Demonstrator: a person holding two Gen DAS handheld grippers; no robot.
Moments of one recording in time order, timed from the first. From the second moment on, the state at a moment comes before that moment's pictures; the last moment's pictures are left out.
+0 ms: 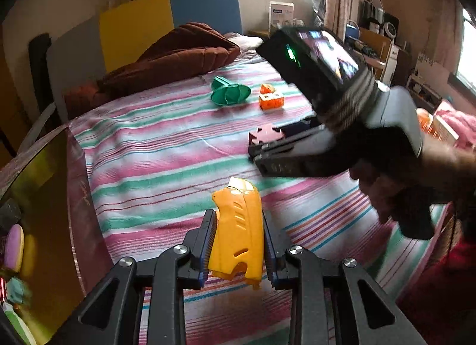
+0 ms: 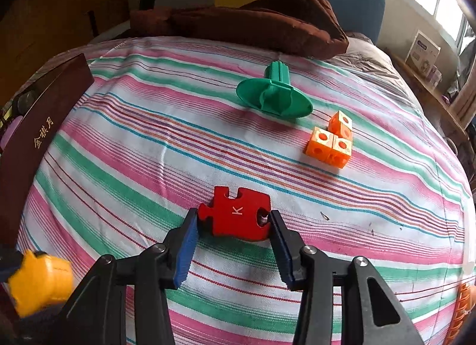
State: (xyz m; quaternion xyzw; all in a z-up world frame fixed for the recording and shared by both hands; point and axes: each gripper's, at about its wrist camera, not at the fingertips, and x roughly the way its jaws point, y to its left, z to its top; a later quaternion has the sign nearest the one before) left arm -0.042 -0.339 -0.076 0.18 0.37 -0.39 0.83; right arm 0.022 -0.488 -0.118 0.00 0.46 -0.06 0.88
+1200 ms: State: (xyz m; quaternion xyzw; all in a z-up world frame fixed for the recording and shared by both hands) left arm 0.150 -0.116 -0.022 -0.05 0.46 -0.17 0.87; right arm 0.020 -0.485 -0.119 -0.02 0.46 -0.07 0.88
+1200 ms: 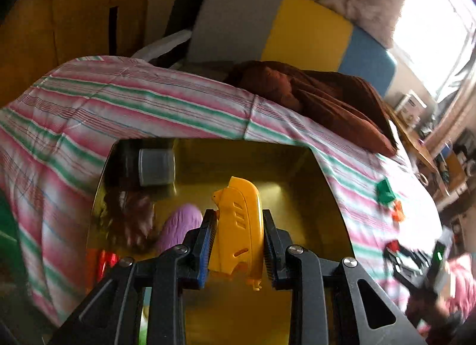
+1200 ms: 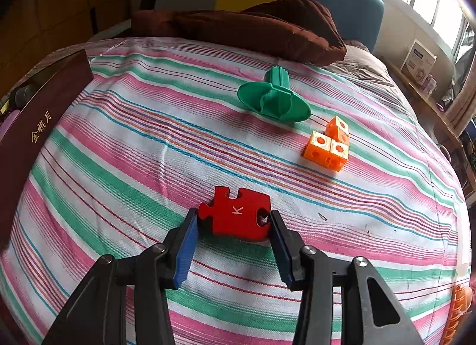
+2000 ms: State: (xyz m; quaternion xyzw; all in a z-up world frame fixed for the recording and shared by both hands) left arm 0.198 -0.127 -0.052 0.01 0.47 -0.10 0.88; right arm 0.022 -0.484 -0.119 -0.02 0.46 -0.07 0.88
